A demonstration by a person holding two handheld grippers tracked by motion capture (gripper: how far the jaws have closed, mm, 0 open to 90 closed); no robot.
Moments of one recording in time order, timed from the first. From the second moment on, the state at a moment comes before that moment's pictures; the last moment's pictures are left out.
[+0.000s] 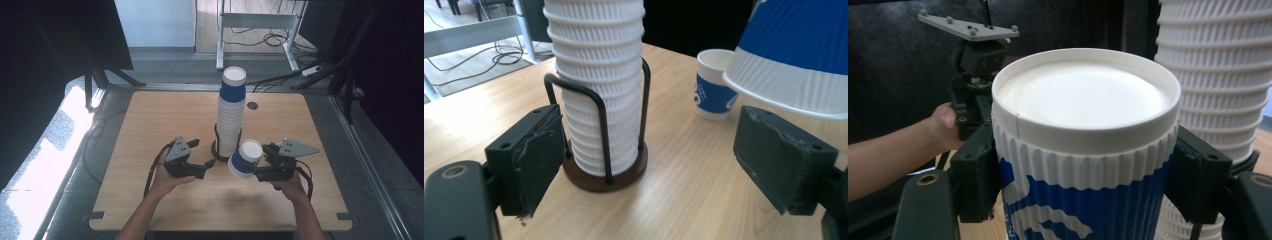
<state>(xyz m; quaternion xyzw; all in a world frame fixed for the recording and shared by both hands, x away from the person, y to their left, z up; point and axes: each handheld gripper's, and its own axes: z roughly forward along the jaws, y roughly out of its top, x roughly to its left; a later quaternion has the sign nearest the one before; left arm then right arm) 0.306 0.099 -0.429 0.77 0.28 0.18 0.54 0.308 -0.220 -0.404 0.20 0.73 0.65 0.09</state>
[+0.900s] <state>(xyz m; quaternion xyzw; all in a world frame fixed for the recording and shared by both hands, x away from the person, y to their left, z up) 0.265 0.107 -0.444 0.77 0.26 0.16 0.56 0.294 -0.196 -0.446 0.23 0.74 0.63 0.08</state>
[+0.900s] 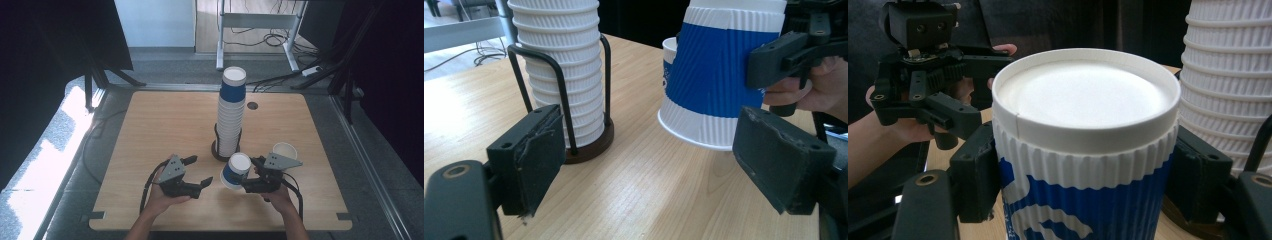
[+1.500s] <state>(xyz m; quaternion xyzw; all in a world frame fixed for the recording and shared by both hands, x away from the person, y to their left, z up) 0.262 0.083 -0.451 0.79 0.24 0.15 0.54 0.293 -0.189 -0.445 0.23 0.74 0.63 0.09</state>
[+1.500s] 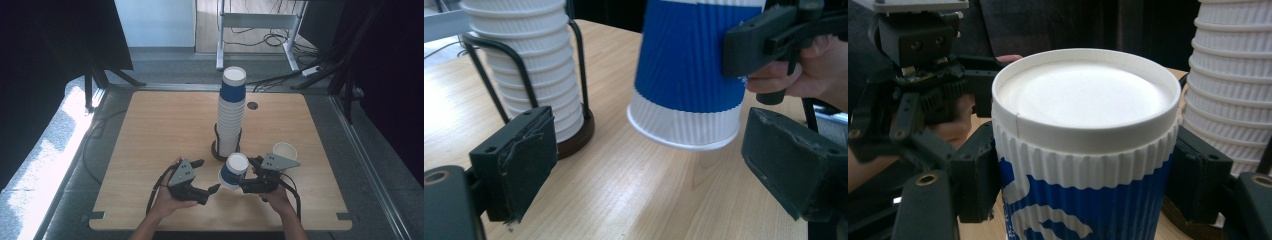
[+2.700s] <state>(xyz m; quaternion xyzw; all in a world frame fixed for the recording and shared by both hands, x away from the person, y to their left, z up) 0.260 0.048 -0.460 0.81 0.21 0.16 0.53 0.284 -0.164 -0.443 0.21 0.75 0.63 0.06</state>
